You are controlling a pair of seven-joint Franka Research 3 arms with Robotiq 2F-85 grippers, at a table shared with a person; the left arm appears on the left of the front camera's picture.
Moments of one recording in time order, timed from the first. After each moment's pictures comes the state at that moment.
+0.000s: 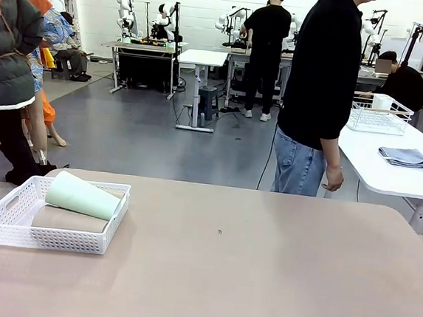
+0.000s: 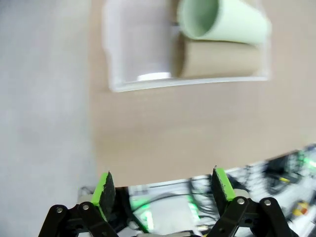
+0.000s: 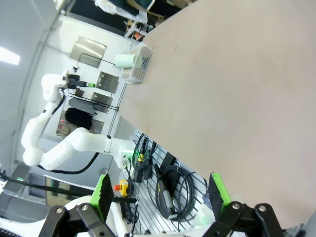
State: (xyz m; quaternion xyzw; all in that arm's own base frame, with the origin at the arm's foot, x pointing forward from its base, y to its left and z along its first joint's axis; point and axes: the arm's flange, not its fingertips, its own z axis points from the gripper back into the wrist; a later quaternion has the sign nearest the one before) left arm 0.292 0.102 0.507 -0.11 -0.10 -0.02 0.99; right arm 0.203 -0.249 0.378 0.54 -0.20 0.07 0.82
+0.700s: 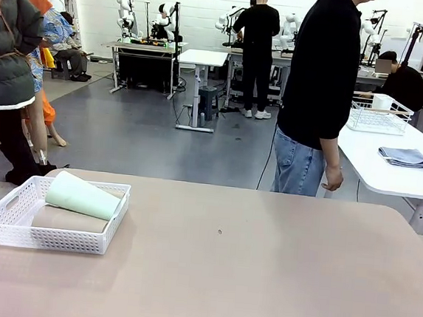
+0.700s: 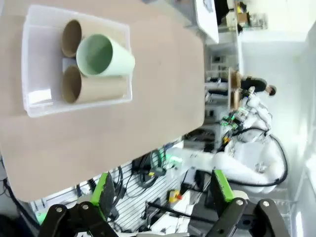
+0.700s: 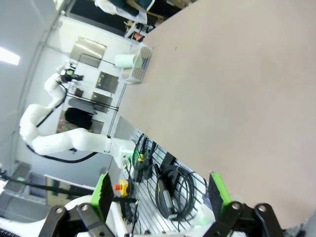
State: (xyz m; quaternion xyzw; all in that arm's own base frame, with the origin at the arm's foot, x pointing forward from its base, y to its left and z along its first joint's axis) left arm 0.322 0.235 0.554 -0.48 -0.10 0.05 0.87; right arm 0.203 -0.249 0.378 0.54 -0.20 0.07 0.82
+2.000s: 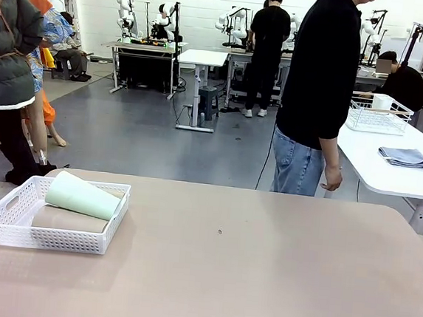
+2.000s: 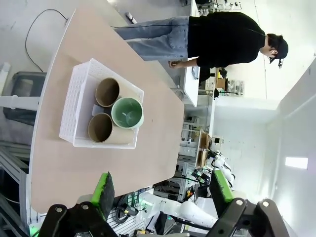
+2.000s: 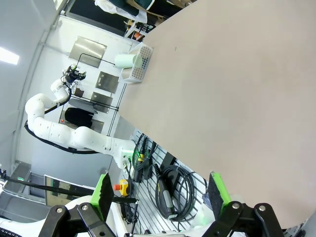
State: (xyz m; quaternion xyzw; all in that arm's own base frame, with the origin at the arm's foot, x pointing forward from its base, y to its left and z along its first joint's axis) left arm 0.327 0.376 0.536 -0.53 -0.16 0.20 0.81; right arm 0.203 -0.249 0.378 0.54 -0.20 0.07 0.82
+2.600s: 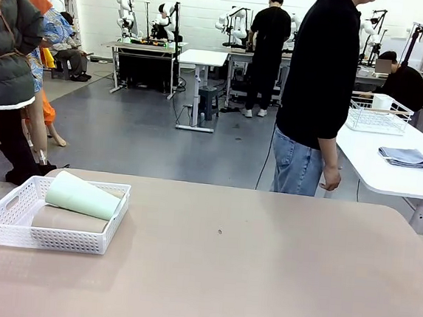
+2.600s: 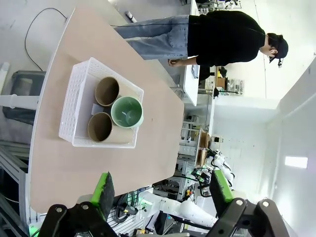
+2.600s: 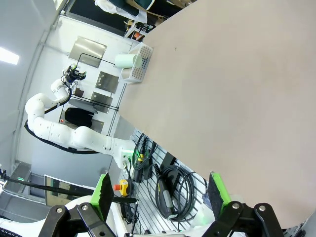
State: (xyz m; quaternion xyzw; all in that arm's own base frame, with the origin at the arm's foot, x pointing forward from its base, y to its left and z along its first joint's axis) left arm 0.328 0.375 0.535 -0.53 -0.16 0.20 0.81; right arm 0.203 -0.249 0.378 0.54 -0.20 0.07 0.82
